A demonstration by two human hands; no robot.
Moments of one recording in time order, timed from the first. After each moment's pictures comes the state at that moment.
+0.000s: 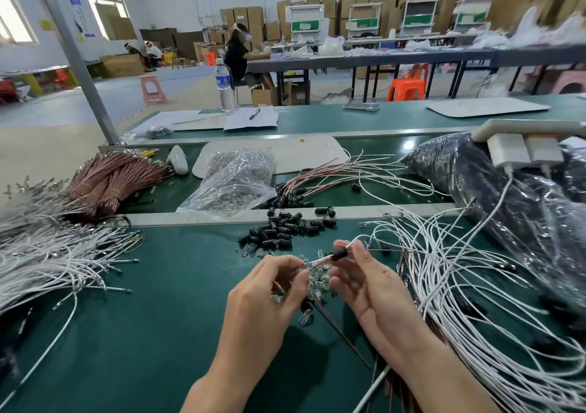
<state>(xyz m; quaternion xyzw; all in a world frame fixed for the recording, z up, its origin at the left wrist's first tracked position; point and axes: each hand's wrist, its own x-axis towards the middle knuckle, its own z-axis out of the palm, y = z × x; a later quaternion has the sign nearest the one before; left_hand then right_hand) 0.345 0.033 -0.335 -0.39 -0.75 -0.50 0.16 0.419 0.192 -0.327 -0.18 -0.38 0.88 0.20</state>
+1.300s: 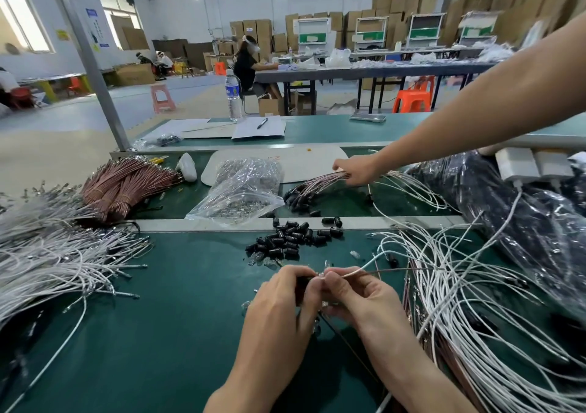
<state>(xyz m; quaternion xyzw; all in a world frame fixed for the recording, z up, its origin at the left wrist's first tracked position) 0.356 0.040 -0.334 -0.36 -0.82 -0.43 0.12 0.423 0.164 -0.319 -0.17 -0.52 0.81 0.20</state>
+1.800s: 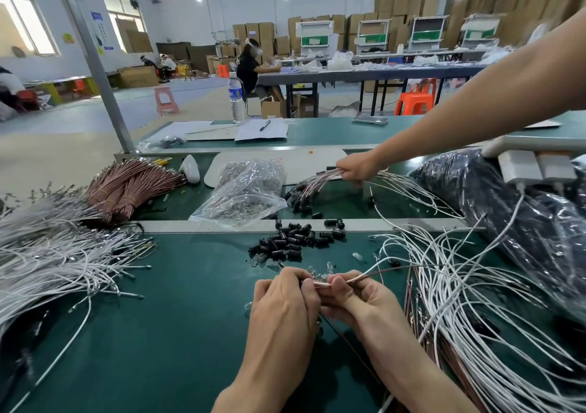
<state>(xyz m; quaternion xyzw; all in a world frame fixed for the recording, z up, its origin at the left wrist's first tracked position) 0.354 0.048 -0.340 -0.32 -0.87 -0.36 0.13 0.422 0.166 -0.324 -0.13 -0.52 0.83 0.16</state>
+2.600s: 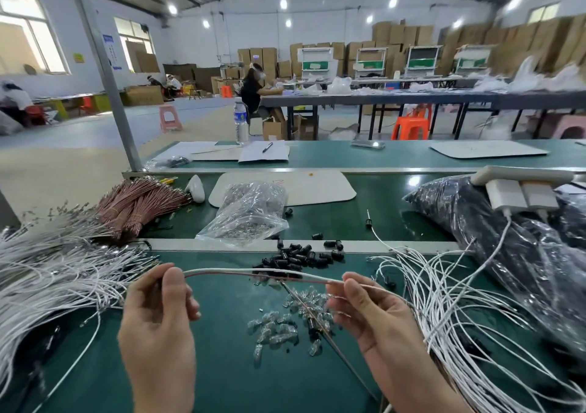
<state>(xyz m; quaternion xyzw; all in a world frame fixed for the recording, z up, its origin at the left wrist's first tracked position) 0.333 -0.034 -0.288 -0.08 -0.58 -0.78 0.23 0.442 0.165 -0.292 -0.10 -0.43 0.87 0.21</state>
